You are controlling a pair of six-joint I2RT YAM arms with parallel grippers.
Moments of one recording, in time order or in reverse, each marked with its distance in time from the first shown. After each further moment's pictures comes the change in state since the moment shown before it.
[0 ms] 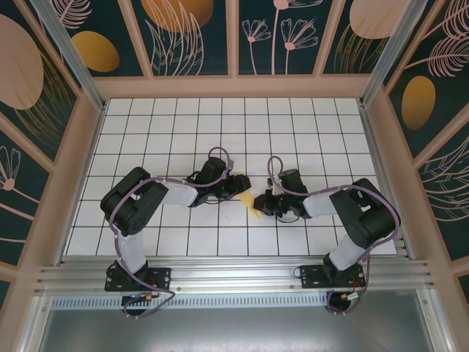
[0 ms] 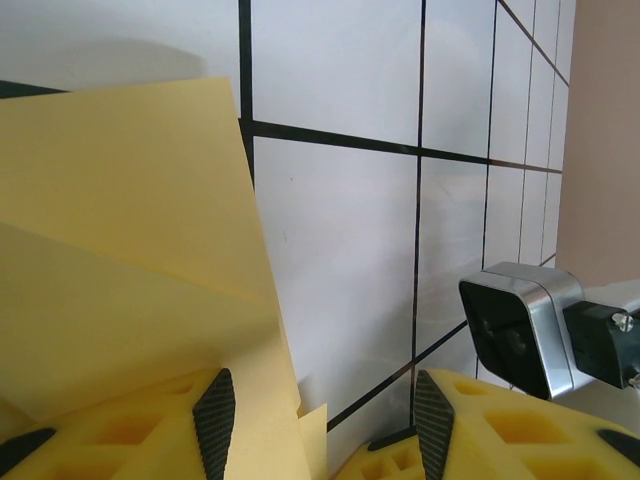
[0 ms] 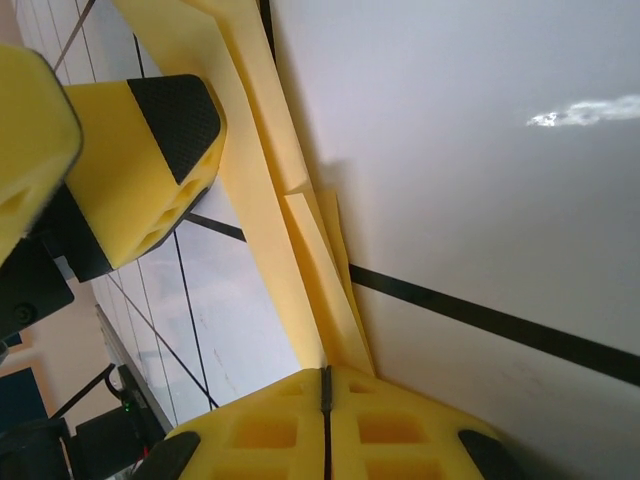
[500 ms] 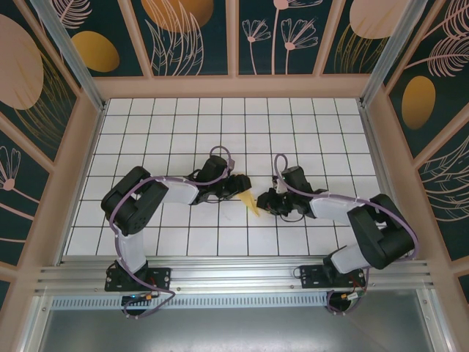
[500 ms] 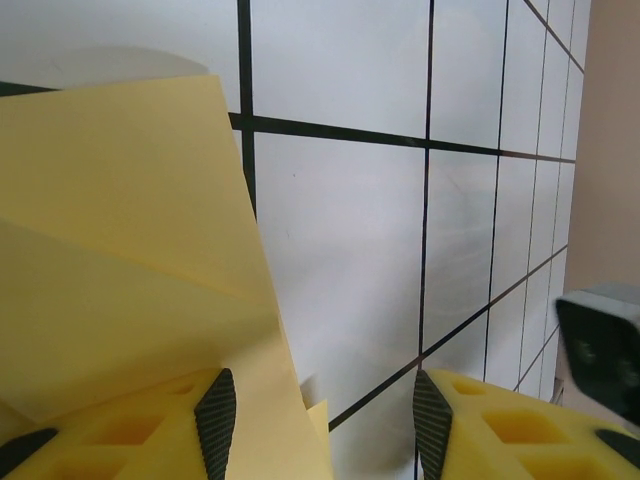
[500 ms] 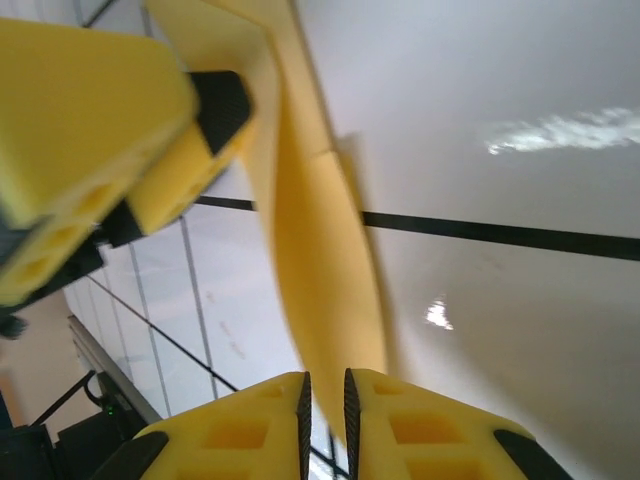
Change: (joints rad) left arm 0.000 0.008 0.032 -0.058 0.015 0.026; right arm 0.001 -0.192 0.030 -0.236 0.068 -0.026
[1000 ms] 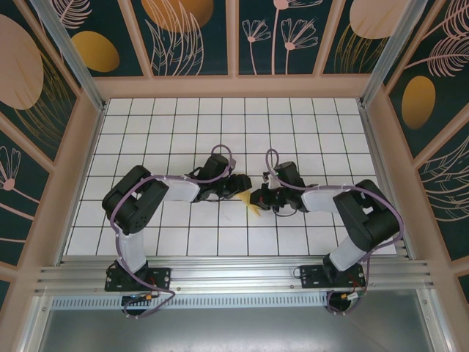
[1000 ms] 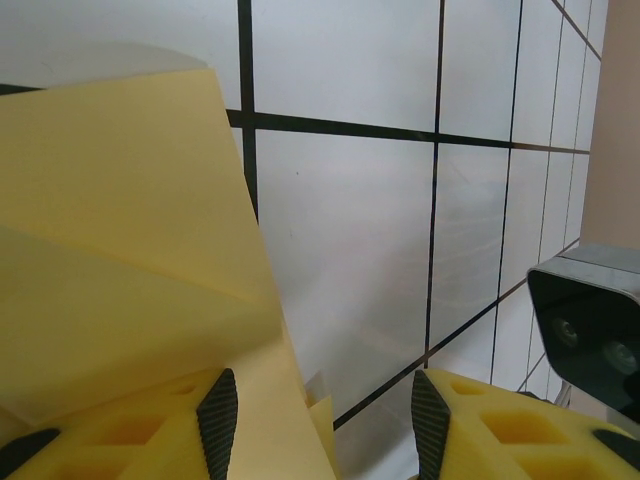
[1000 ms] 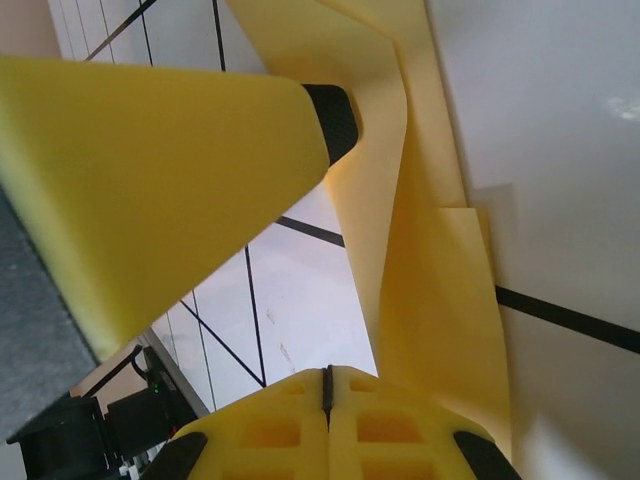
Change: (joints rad) left arm 0.001 0.010 0.035 -0.061 0.011 0.019; right arm 0.020 0.167 0.071 0.137 -0.113 0.028
